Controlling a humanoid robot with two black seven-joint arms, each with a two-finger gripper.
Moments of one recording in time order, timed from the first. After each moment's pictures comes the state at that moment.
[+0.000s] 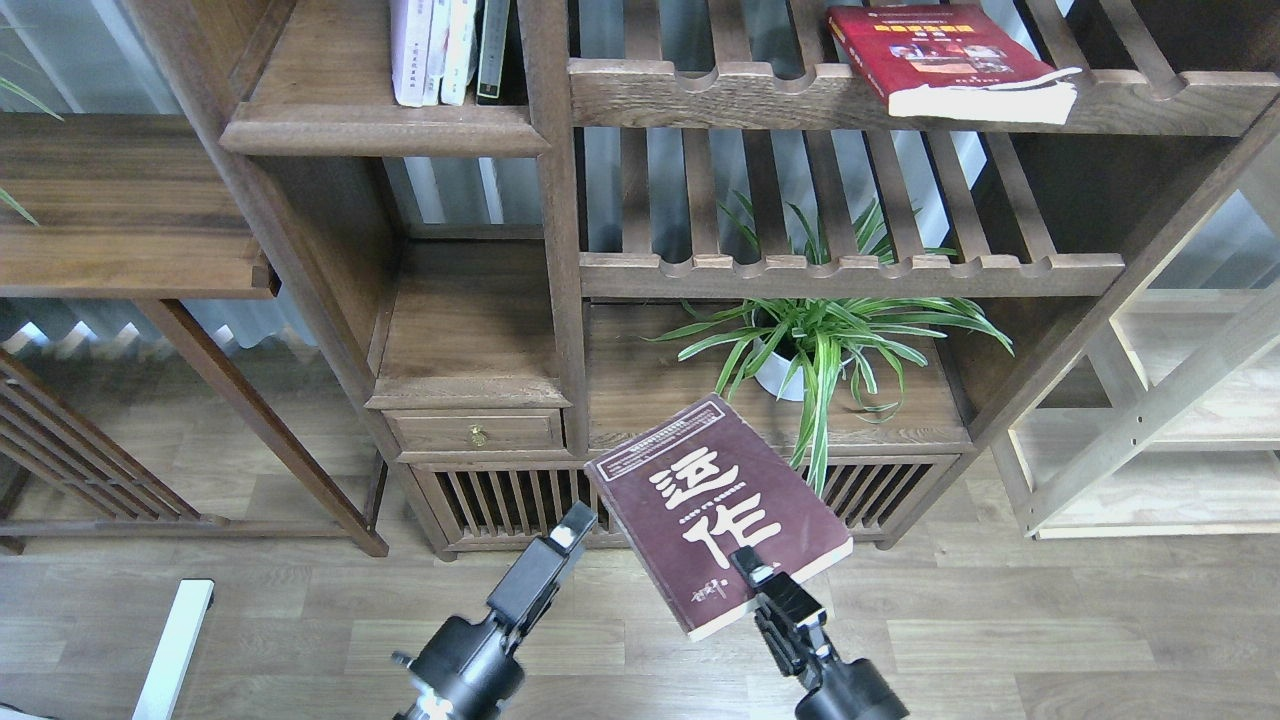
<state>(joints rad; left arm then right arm) 0.18 0.06 -0.76 -1.36 0.03 -0.49 -0.14 -0.30 -0.17 0.81 1.31 0.07 0.58 0.25</state>
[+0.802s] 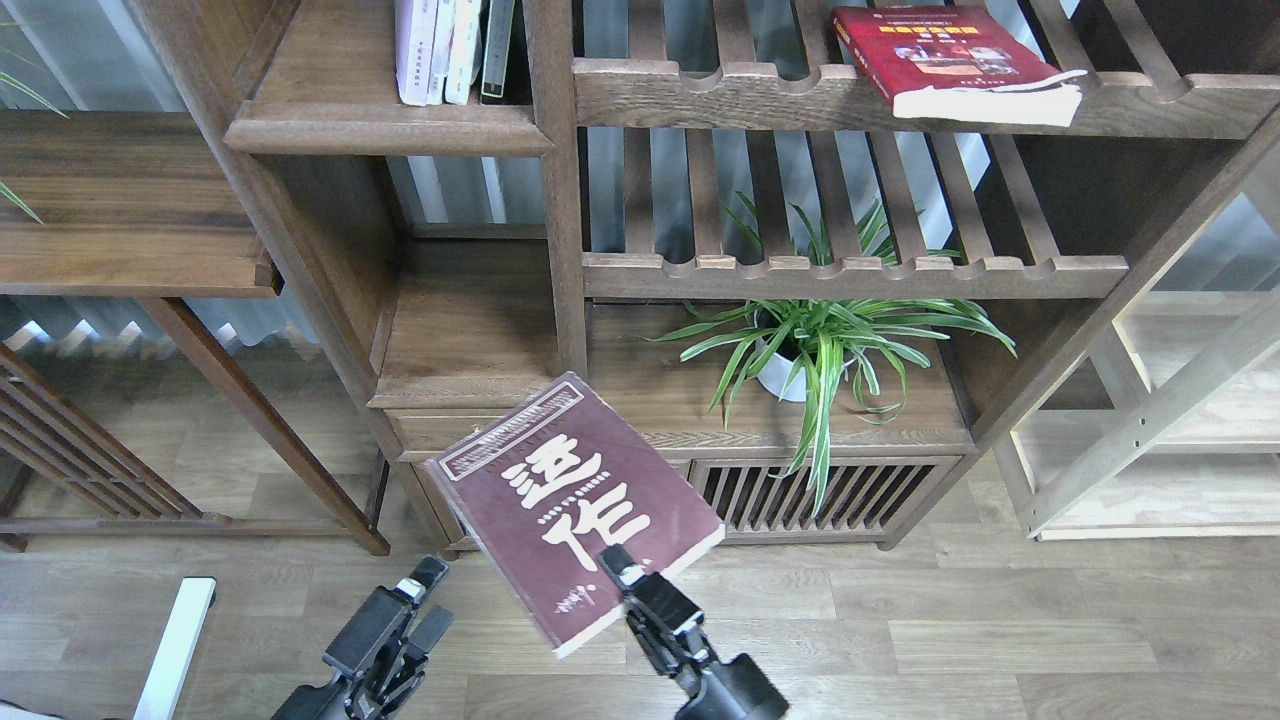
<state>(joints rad) 0.33 0.35 -0.82 -1.53 -0.25 -0.49 -0.09 -0.20 0.00 0.64 1.31 0.02 0.58 0.25</state>
